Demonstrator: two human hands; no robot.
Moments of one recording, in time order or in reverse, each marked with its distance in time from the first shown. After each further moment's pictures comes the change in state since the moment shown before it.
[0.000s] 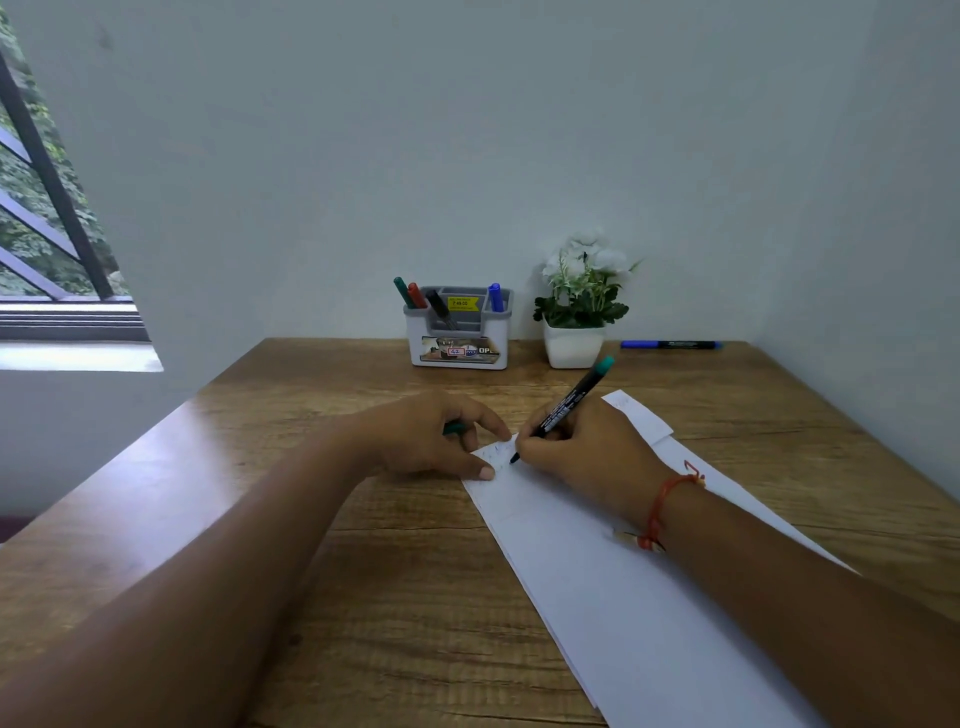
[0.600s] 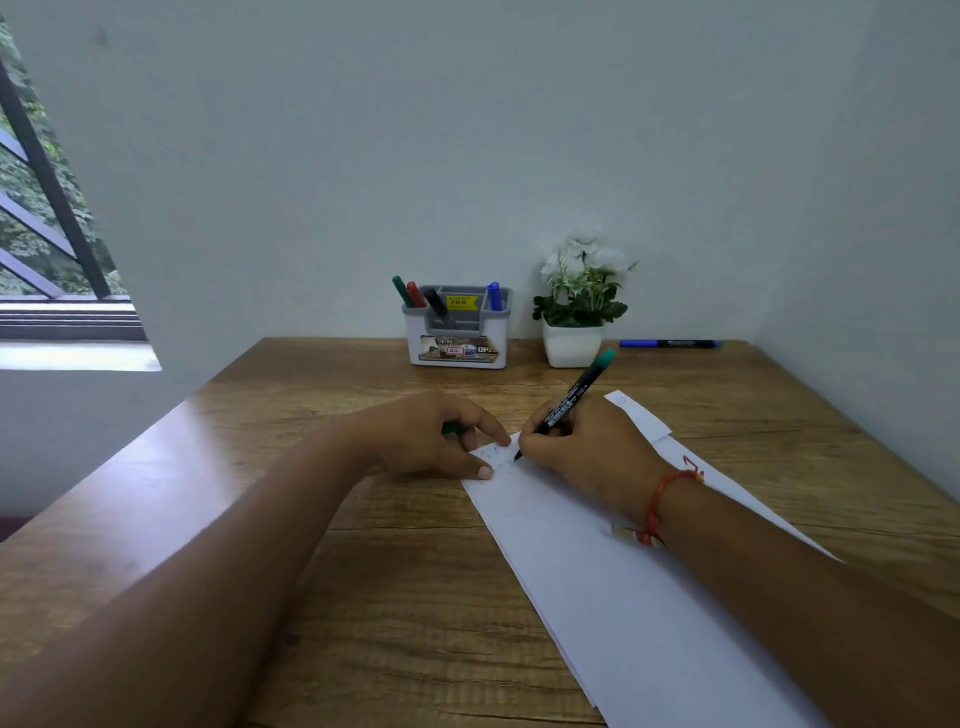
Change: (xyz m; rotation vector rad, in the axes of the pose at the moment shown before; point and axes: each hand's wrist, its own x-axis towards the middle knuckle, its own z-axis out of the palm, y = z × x) left_hand -0.001 0.003 0.000 0.015 -0.001 0.016; right_hand 0.002 -0.001 0.001 -0.031 0.030 0.013
